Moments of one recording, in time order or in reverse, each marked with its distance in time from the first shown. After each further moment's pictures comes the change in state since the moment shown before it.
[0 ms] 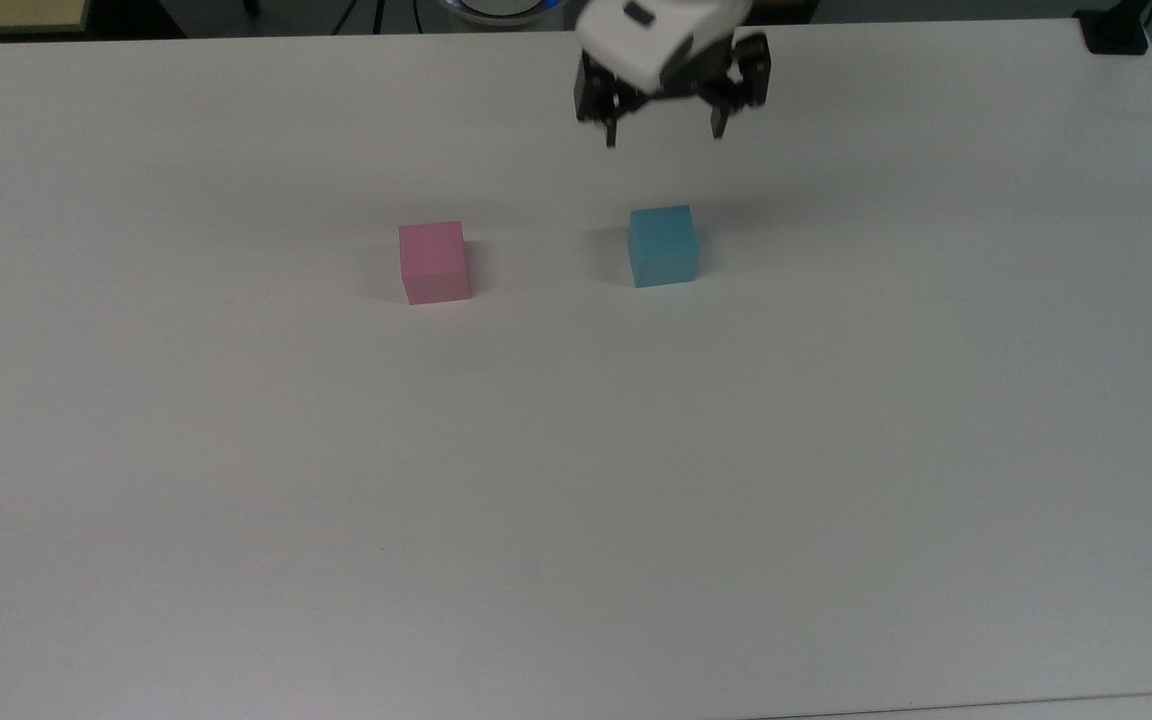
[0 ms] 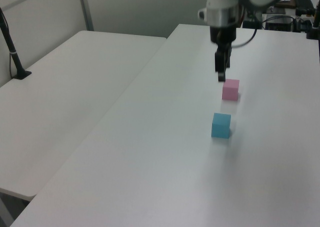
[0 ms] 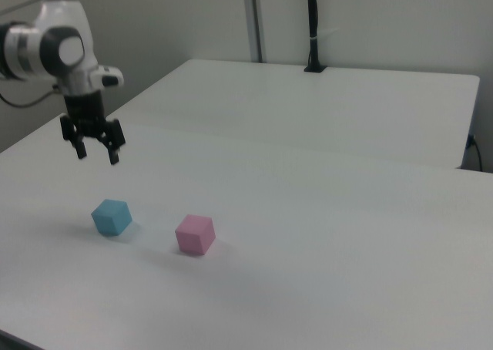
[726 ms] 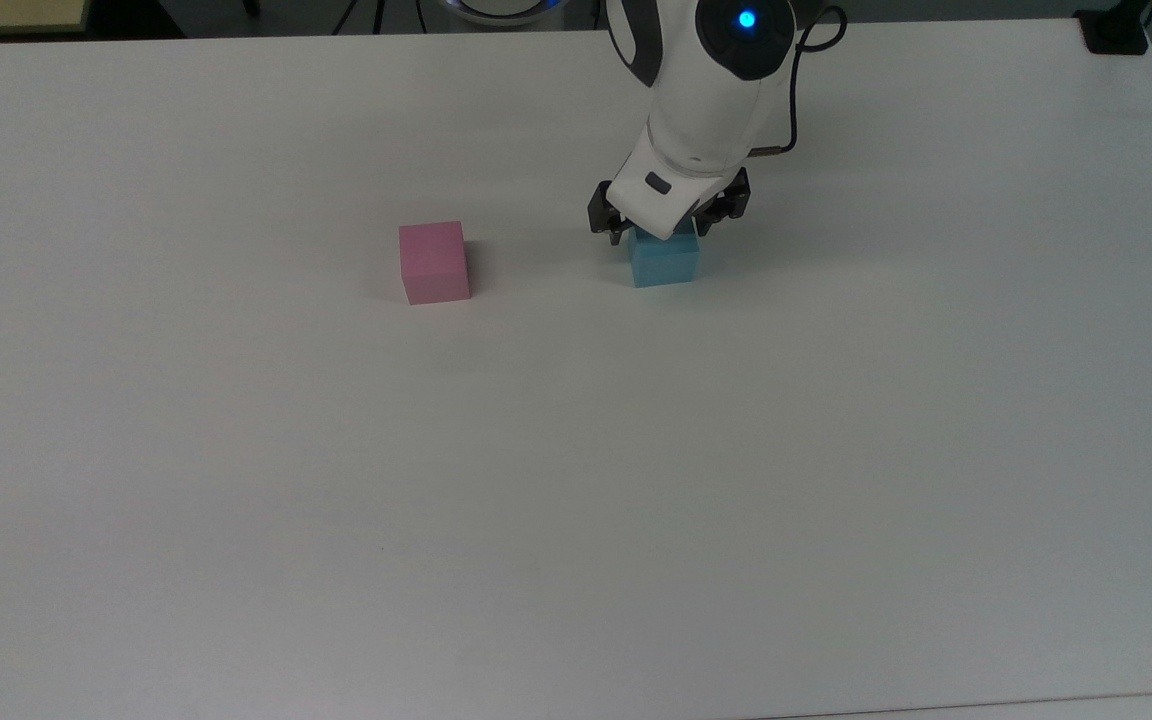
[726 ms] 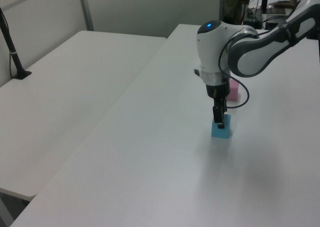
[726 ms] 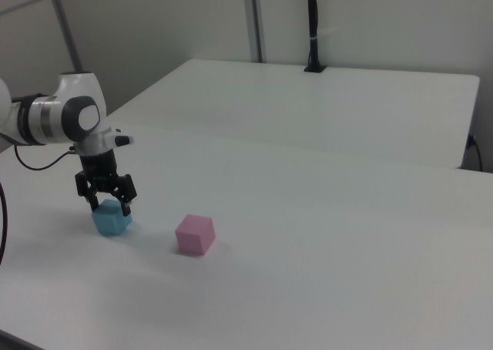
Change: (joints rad) arm 0.044 0.147 -0.004 -0.193 -0.044 0.272 0.000
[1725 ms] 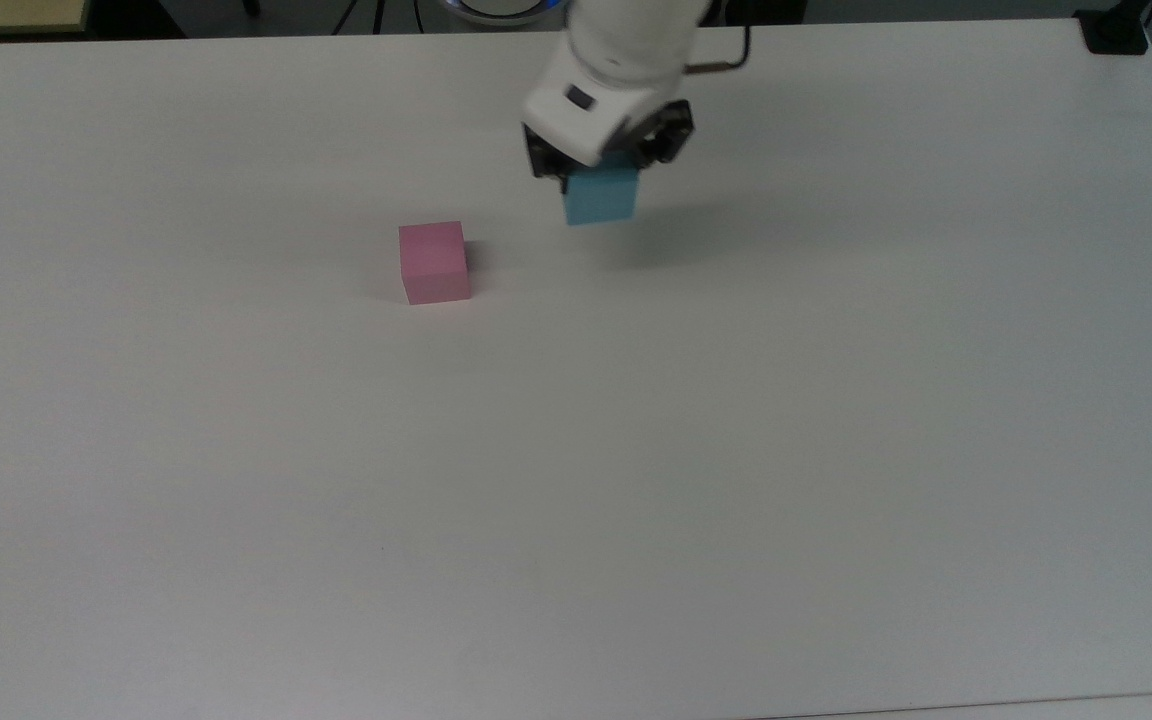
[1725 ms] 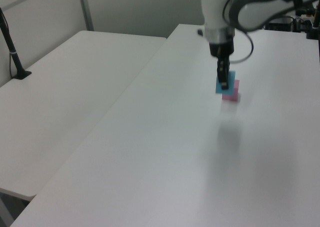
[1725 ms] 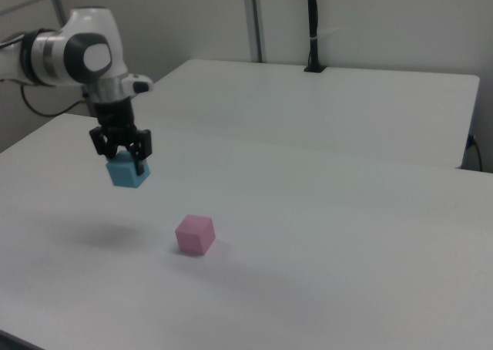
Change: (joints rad) arm -0.014 -0.134 -0.129 0.141 0.008 -0.252 -0.159
